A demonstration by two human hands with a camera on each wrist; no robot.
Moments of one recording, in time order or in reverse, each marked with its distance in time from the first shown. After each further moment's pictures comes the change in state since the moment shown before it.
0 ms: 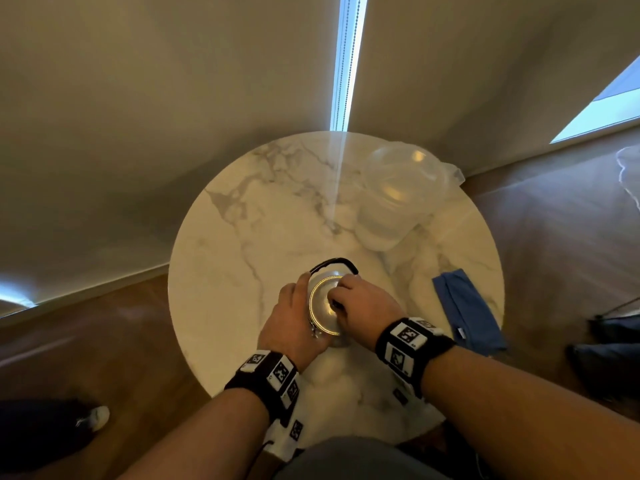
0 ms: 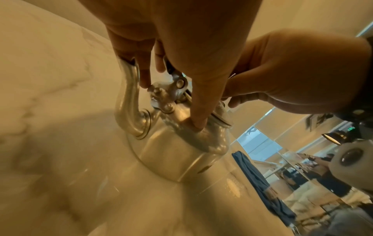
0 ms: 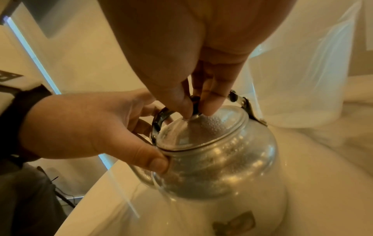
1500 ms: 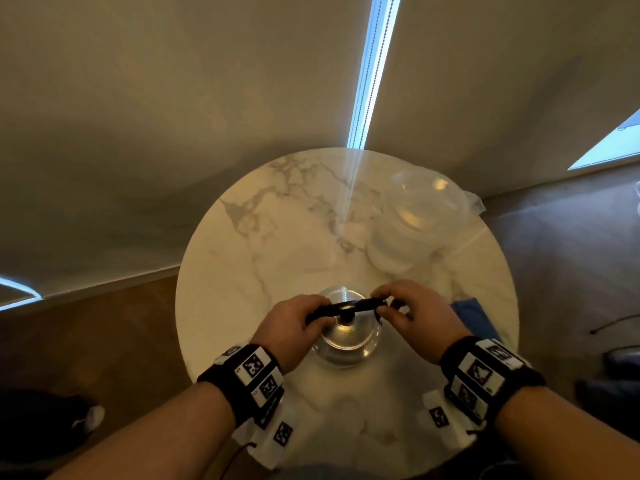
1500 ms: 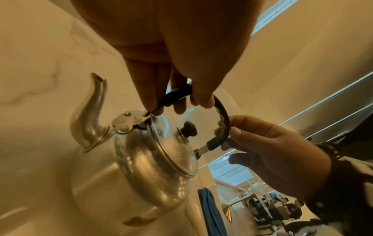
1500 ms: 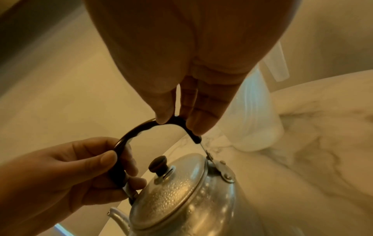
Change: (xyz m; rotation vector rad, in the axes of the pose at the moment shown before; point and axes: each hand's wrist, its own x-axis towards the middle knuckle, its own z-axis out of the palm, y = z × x) left_hand 0.021 0.009 -0.052 -0.149 -0.061 0.127; right_hand -0.015 0.053 -0.045 0.344 0.156 0.110
